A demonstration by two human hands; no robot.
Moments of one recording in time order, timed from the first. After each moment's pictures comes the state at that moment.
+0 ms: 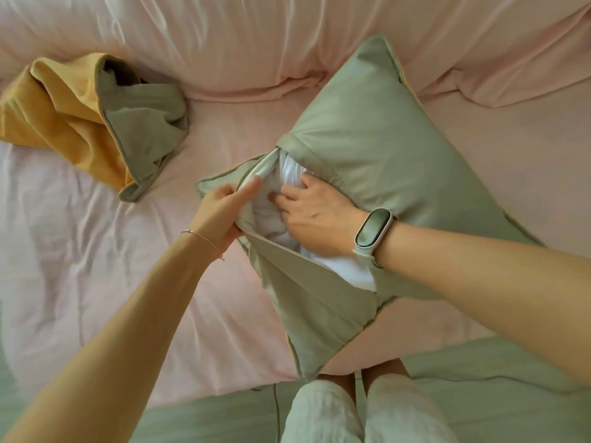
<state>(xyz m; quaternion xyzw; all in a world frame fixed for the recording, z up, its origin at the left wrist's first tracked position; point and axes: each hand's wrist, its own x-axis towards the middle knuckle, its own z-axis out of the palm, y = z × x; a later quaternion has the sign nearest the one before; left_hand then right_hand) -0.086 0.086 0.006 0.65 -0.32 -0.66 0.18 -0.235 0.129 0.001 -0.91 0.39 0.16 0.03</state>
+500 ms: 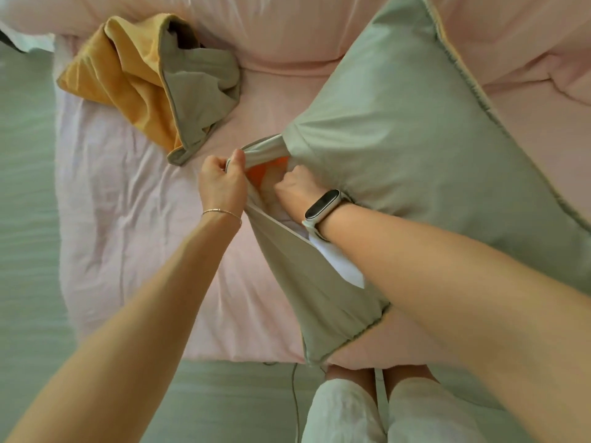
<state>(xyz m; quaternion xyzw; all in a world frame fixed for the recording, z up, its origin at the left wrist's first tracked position) -0.051 0.086 -0.009 0.80 -0.44 -0.31 0.26 -0.161 0.094 -0.025 -0.85 0.46 0.15 0.19</state>
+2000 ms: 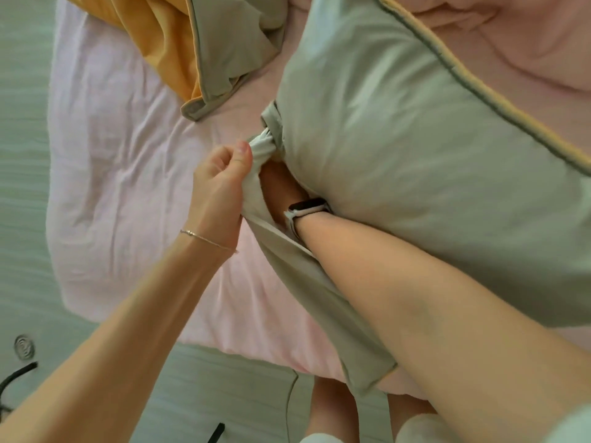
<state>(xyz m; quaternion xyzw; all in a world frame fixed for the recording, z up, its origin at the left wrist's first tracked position) -0.015 0.105 -0.016 0.72 -0.28 -0.51 0.38 -0.080 0.082 -0.088 -0.66 0.49 -0.14 0.55</state>
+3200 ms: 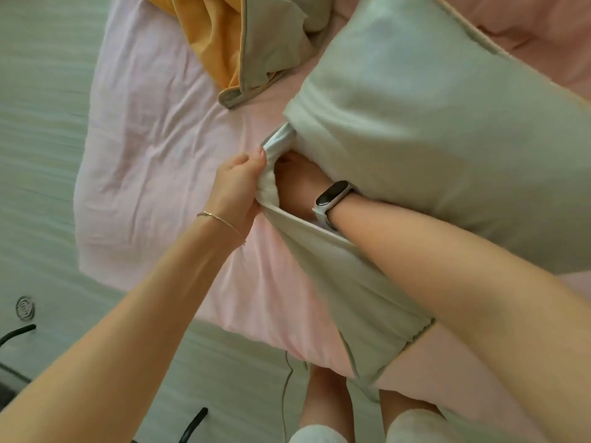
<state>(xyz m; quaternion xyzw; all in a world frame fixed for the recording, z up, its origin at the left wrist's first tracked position) -0.011 0.121 -0.003 0.75 -0.16 -0.52 0.39 -0.083 0.084 -0.077 -0.91 0.37 0.01 0.19</state>
